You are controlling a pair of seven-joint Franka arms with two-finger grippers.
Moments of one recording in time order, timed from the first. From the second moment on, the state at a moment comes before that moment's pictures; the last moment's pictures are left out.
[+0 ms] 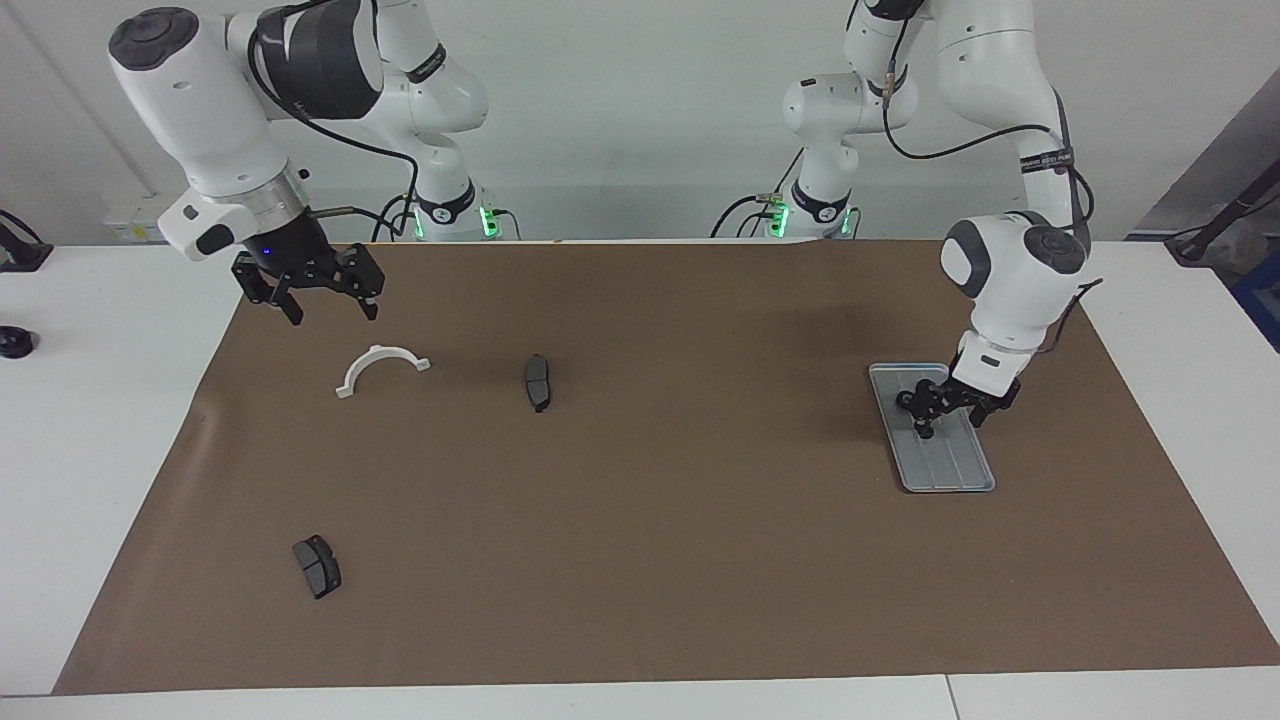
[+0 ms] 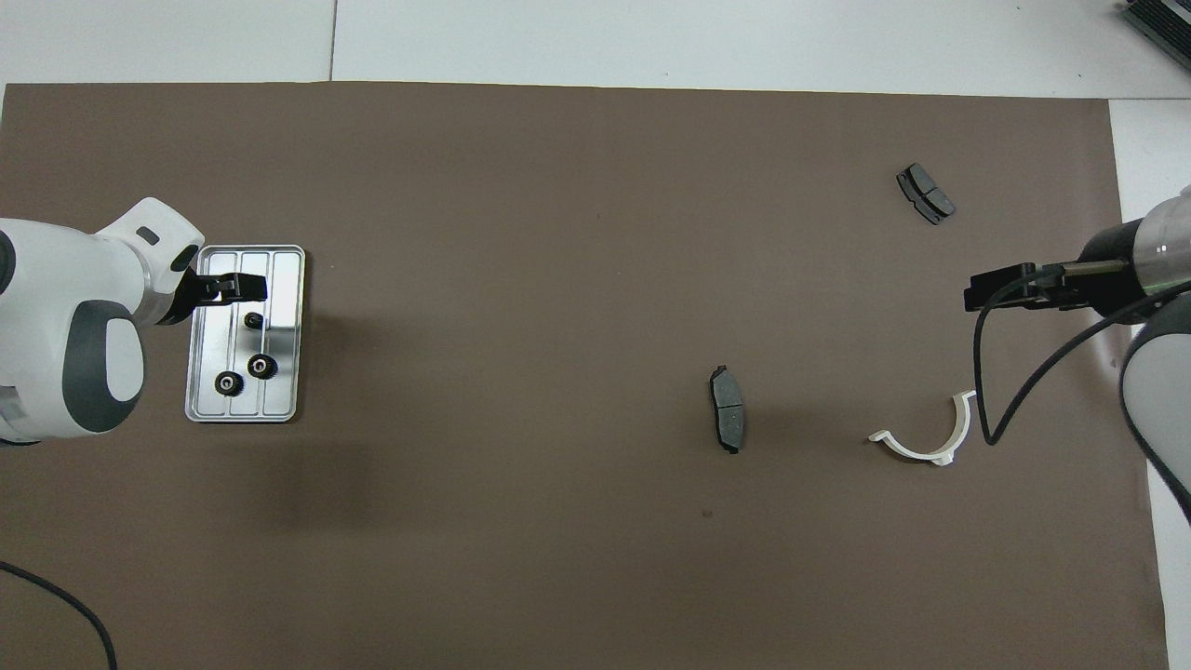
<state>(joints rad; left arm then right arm) 0.01 0.21 0.00 -2.11 -0.03 2.48 -0.02 0.00 -0.03 0.00 -1.77 0.05 1.79 -0.02</state>
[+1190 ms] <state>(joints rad) 0.01 0.25 0.00 -2.14 -0.03 2.55 -0.02 0.00 -0.03 0.00 -1.77 0.05 1.79 -0.02</state>
